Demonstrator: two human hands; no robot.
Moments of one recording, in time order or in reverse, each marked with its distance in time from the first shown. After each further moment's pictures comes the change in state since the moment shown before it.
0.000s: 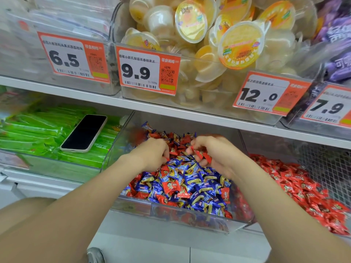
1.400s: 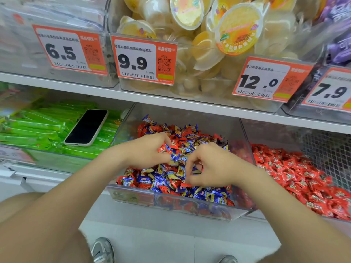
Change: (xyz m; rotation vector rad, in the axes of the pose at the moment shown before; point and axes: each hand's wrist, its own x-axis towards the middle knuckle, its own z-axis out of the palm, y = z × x) left_hand -0.047 0.013 -0.028 -0.240 -0.126 0.053; right_hand -0.029 0.021 -0.002 -1.157 -0.265 -0.469
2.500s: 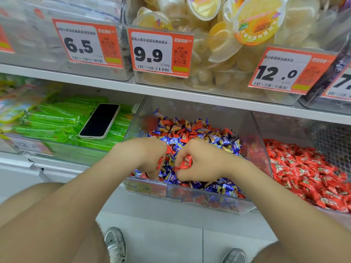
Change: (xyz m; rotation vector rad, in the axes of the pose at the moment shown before) left_hand -0.021 -0.001 -0.007 0.531 -0.271 -0.097; right_hand 0.022 -0.042 0.013 0.170 -0.094 -0.067
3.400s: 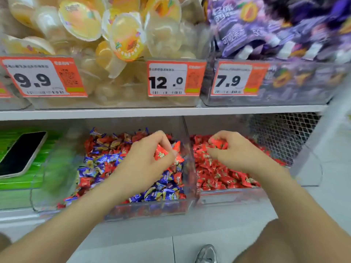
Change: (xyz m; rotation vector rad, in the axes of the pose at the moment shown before) left_hand 0.007 0.149 -0.013 -0.799 0.613 0.317; right_hand -0.162 0.113 -0.062 0.229 0.596 0.655
